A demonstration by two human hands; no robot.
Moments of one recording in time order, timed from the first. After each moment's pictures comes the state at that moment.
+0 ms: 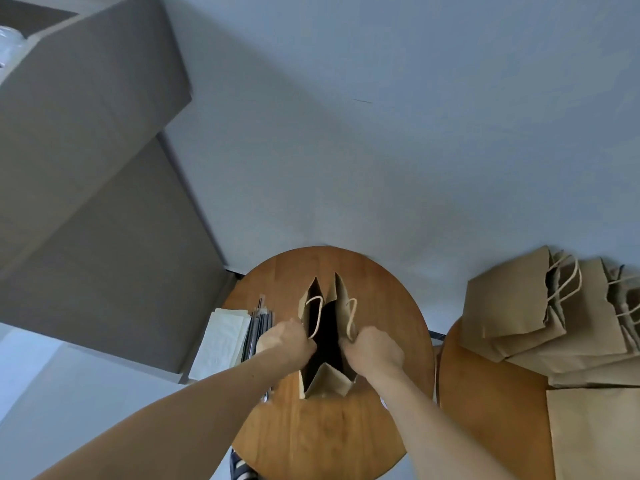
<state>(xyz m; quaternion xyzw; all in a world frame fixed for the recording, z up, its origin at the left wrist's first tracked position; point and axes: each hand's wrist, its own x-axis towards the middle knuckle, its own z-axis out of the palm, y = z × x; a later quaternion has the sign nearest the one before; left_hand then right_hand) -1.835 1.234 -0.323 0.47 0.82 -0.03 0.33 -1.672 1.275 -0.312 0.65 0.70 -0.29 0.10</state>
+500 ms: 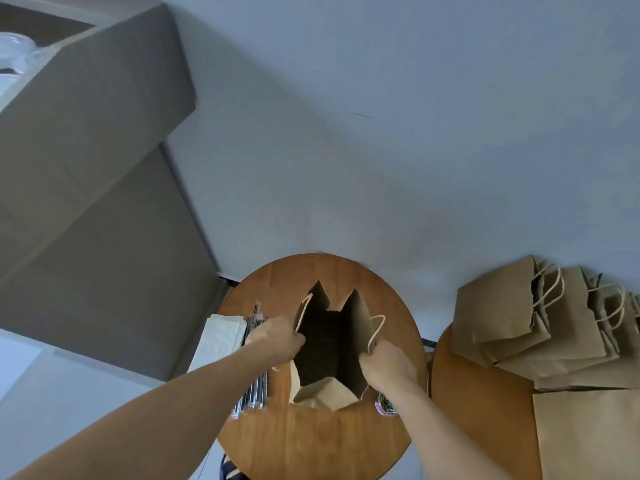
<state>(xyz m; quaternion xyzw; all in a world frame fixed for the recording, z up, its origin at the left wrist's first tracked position) -1.865 1.236 -0.322 0.48 0.80 0.00 0.36 -1.645 1.266 -0.308 0.68 0.66 -0.31 0.09</state>
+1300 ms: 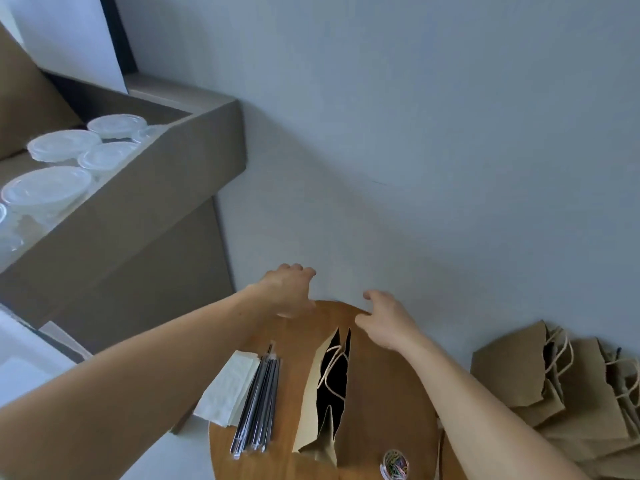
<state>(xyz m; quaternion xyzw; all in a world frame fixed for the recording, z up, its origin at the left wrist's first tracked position) -1.905 1.289 -0.175 0.64 0.75 -0.03 0.15 -1.693 1.340 -0.188 0.53 0.79 -0.30 -0.01</state>
